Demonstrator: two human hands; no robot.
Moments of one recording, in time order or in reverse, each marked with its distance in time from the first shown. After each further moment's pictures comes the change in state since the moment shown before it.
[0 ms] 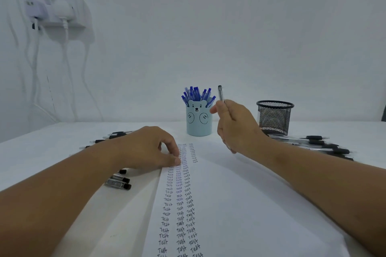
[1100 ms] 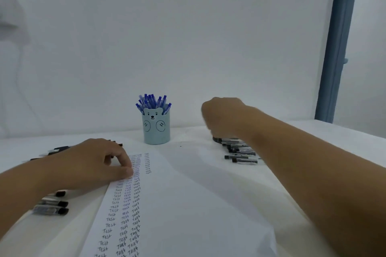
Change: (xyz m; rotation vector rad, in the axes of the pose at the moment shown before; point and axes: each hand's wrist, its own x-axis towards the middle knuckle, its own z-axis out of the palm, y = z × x) left_hand 0.003 -0.003 0.000 0.029 0.038 0.066; right_hand 0.007 -0.047 -0.081 -1.403 -0.300 -0.003
